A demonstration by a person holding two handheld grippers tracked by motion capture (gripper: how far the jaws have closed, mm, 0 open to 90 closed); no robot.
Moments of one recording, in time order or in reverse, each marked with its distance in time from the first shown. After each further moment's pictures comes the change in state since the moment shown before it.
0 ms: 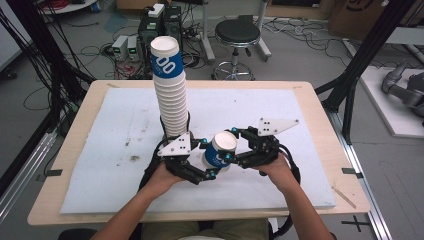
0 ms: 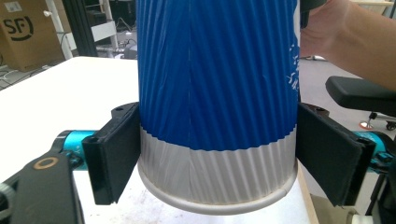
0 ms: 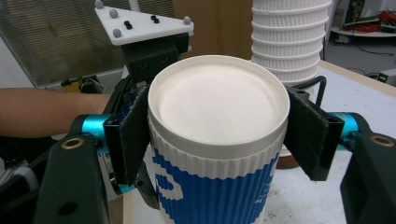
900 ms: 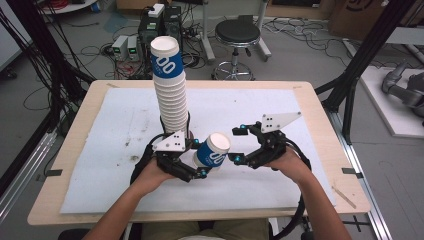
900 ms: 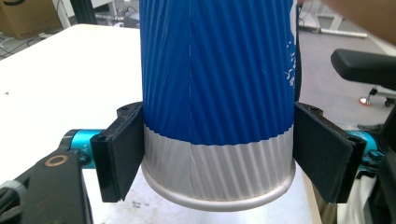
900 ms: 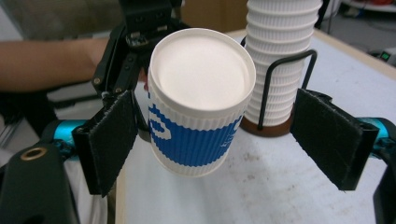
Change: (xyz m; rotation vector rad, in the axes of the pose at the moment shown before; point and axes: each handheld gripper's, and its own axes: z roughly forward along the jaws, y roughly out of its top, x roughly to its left) left arm 0.007 0.006 -0.019 0.146 0.004 -0.004; right arm -0.014 0.010 -0.015 0.156 0.005 -0.071
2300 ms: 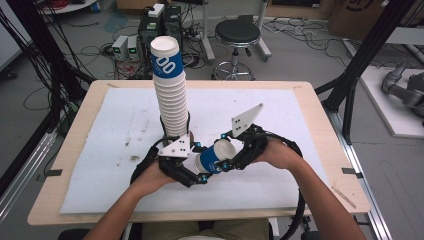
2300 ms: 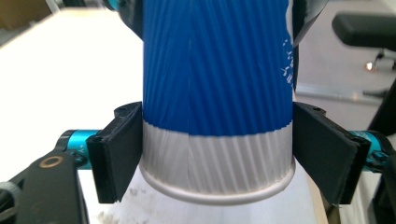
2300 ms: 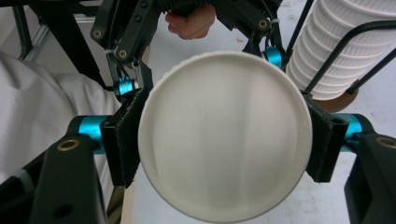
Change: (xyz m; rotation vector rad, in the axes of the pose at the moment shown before) left arm -0.007 0.001 0.003 0.039 -0.003 0.056; right arm -0.002 0.028 0.042 0.342 0.172 -0.156
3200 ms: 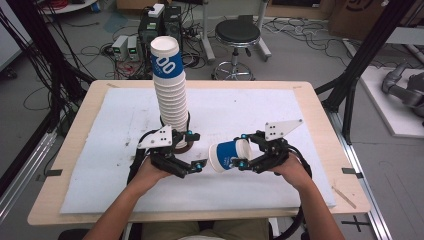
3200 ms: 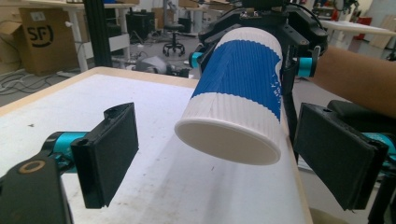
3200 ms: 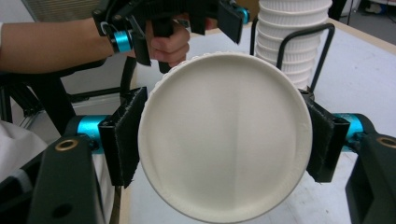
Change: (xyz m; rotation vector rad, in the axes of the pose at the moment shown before) left arm 0.010 -0.005 -0.018 -0.257 0.029 -0.113; right arm 0.013 -0.069 -0.021 -0.356 -0.112 0.150
